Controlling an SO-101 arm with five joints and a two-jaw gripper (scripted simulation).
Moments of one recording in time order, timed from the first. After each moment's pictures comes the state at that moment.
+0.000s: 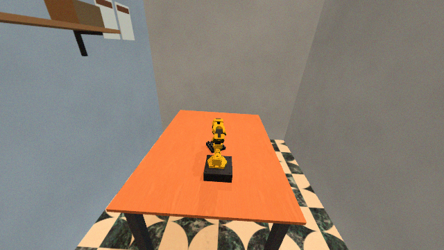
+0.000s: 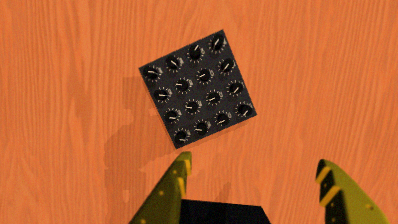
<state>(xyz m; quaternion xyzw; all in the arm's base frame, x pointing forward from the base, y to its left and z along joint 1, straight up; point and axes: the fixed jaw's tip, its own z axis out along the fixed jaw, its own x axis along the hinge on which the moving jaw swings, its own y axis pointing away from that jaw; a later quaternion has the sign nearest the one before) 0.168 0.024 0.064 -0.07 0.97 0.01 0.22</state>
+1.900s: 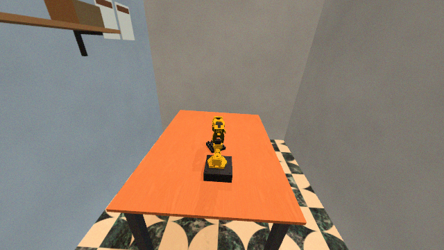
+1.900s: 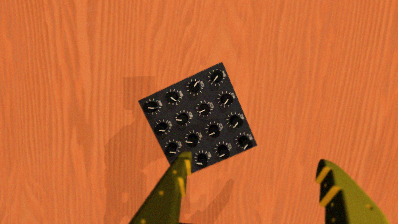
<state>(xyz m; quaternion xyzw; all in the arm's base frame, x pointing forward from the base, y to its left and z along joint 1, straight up) 0.206 0.028 0.060 -0.06 0.97 0.01 0.21</state>
